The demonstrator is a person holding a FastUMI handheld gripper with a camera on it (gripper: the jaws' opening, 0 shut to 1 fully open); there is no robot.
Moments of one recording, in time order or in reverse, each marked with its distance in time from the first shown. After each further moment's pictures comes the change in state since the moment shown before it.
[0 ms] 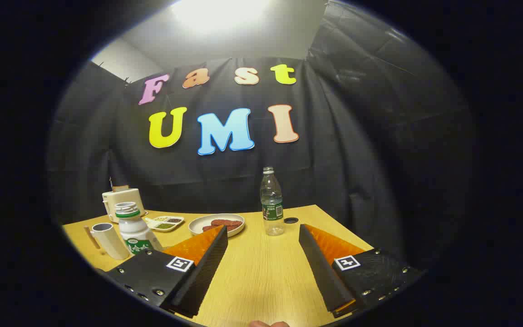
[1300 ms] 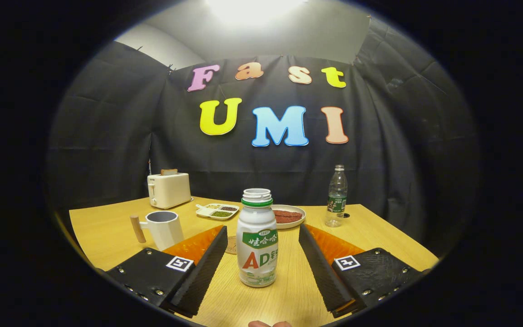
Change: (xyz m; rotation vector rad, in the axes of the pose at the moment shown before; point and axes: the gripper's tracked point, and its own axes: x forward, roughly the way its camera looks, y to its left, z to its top) arm -0.040 0.155 -0.020 -0.093 0.031 0.184
